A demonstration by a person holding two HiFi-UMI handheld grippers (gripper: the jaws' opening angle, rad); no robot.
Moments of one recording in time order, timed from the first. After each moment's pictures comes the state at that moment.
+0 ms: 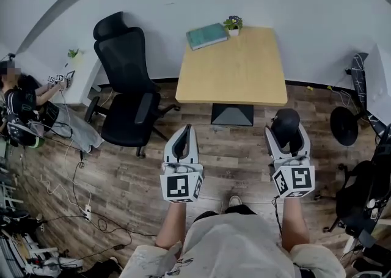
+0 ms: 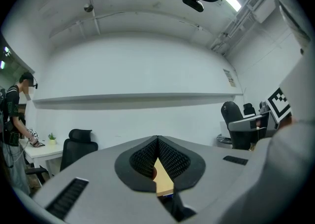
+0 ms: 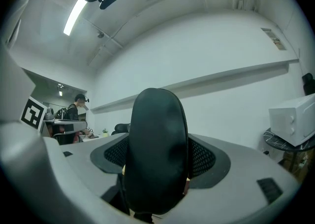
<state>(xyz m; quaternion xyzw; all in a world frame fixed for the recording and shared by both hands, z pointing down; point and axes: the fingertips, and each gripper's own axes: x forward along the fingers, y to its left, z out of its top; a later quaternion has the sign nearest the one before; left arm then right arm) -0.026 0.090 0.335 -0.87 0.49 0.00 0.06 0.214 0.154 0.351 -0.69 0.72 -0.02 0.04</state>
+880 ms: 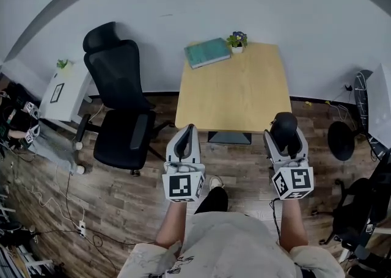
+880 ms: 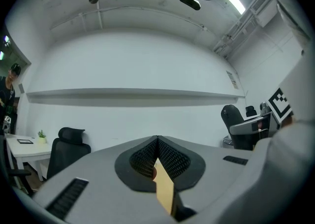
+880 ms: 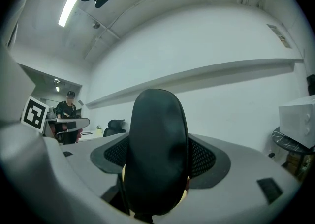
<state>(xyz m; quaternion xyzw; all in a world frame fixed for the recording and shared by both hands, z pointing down) -0.014 -0.071 0.343 -0.88 0.48 0.02 0.06 0.219 0.003 0.362 -0.69 0.72 -0.03 0.01</state>
